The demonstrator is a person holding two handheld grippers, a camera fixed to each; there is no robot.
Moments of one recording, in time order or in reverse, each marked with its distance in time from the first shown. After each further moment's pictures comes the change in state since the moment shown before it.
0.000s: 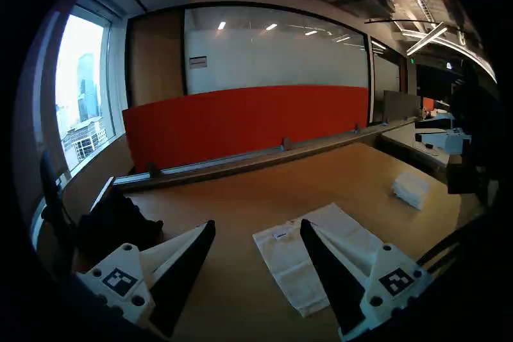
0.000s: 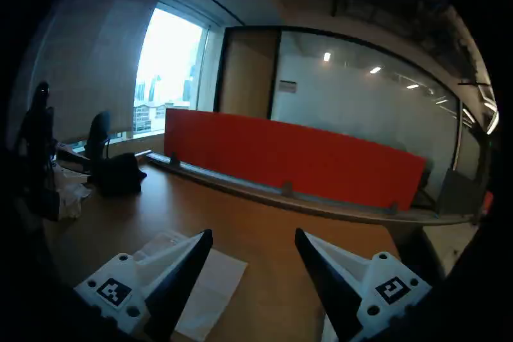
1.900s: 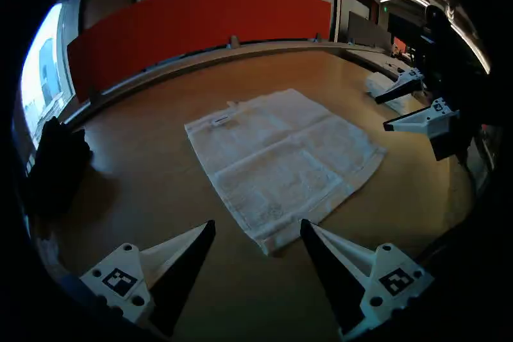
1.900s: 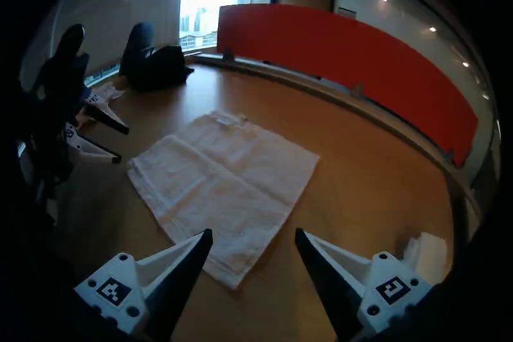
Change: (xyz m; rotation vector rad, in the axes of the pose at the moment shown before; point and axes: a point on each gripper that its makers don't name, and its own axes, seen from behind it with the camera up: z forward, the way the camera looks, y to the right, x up) left arm -0.218 0.086 0.044 -0.222 -0.386 0.072; right arm -0.233 -0.090 0.022 0.264 -0.422 -0.091
